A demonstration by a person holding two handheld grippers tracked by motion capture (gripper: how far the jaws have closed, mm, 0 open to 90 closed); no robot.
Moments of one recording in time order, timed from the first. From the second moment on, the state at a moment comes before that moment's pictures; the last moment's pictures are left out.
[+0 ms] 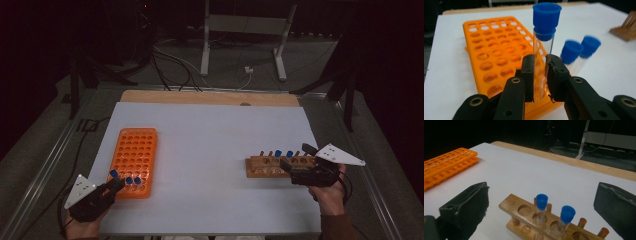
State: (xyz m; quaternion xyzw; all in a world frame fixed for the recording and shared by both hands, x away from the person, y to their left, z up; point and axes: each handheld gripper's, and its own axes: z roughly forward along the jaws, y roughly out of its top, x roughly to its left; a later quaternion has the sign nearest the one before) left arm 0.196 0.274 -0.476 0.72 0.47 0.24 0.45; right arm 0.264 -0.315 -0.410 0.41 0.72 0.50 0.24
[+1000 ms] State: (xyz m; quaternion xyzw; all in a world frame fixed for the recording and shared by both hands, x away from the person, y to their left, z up) left arm 0.198 0.262 -0.487 0.76 0.46 0.23 0.39; right arm 0.265 -0.311 -0.415 0.40 0.73 0.50 0.23
